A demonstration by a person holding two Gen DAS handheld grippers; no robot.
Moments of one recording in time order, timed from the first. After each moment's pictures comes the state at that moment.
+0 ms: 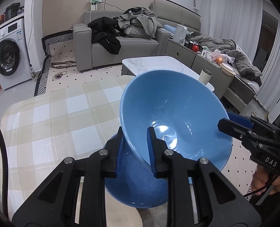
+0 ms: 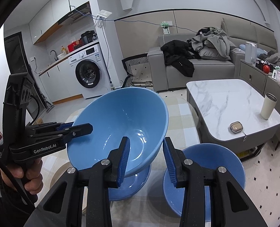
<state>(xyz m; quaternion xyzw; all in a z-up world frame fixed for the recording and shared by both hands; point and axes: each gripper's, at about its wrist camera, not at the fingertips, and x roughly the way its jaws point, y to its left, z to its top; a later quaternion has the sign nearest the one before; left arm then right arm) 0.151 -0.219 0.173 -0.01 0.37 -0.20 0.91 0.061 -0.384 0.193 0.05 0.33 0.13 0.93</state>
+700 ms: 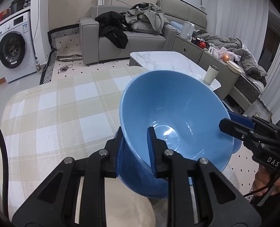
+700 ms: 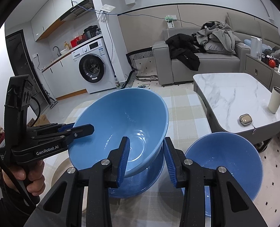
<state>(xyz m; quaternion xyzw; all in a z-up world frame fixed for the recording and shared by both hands) 0.149 -0.193 0.138 -0.02 0.39 -0.18 0.90 0.063 -0.359 0.165 0.05 0.35 0.14 0.92</state>
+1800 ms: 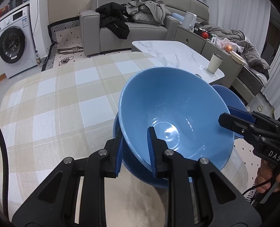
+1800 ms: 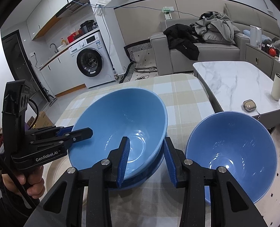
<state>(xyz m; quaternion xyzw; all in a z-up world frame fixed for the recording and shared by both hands) 0.172 -0.195 0.076 -0.01 0.41 -0.17 0.89 0.064 -0.356 0.126 0.07 0.38 0.14 0.91</state>
